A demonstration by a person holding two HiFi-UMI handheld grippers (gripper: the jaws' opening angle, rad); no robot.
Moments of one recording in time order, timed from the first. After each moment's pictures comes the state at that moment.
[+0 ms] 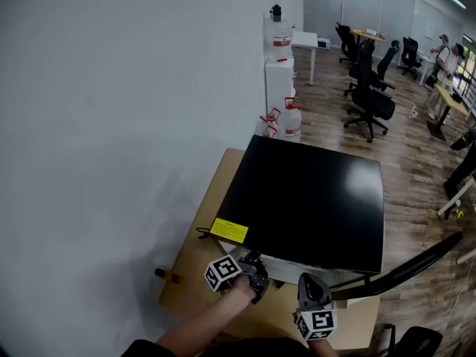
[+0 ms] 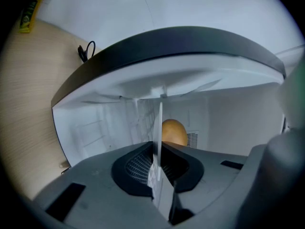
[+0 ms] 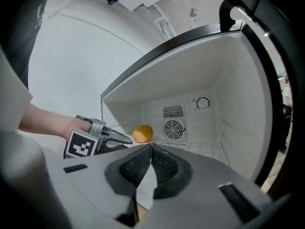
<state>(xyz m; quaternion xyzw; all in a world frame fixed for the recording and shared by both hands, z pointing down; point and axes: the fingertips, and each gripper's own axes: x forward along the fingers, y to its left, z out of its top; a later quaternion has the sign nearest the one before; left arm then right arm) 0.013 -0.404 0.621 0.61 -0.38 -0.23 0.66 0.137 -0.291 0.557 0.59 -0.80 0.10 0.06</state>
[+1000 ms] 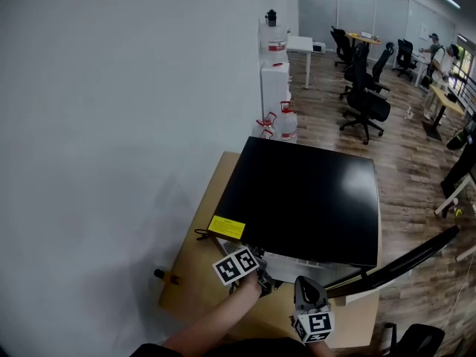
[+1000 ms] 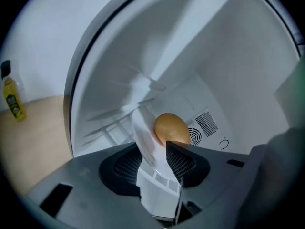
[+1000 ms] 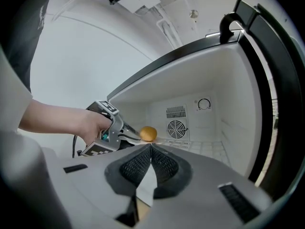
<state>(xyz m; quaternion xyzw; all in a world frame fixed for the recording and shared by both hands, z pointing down) 0.011 -0.412 0.613 0.69 -0.52 -0.04 0.51 0.131 -0.271 0.556 0.58 -0.81 0.10 0.06</state>
